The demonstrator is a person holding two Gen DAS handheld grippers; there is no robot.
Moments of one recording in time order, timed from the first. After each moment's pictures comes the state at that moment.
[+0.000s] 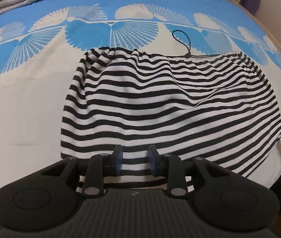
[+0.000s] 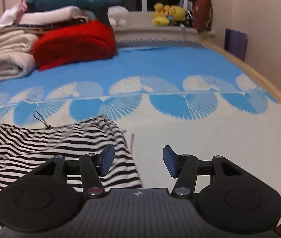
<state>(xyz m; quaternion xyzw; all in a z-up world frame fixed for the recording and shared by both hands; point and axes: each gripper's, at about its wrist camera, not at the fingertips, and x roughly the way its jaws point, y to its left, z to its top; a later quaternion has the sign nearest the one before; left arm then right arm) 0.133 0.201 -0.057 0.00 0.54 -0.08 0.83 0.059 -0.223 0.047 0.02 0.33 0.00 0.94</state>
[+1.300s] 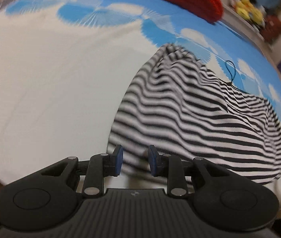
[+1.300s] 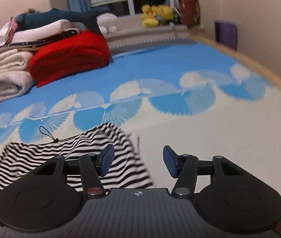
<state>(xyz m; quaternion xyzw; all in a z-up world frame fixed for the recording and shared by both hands) 0.040 0.277 -0.070 -0.19 0.50 0.05 0.84 0.051 -0.227 0.060 0.05 0.32 -0.03 0.95</state>
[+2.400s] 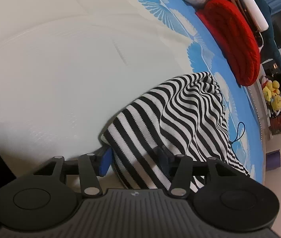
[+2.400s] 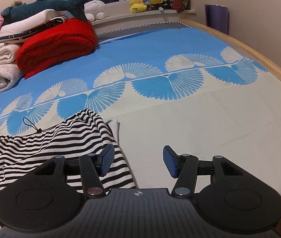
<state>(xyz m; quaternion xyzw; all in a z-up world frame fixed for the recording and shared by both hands) 0.028 0.300 -0.114 -0.44 0.44 0.15 0.77 0.061 -0.267 0.041 0.09 0.38 -0.05 0.92</state>
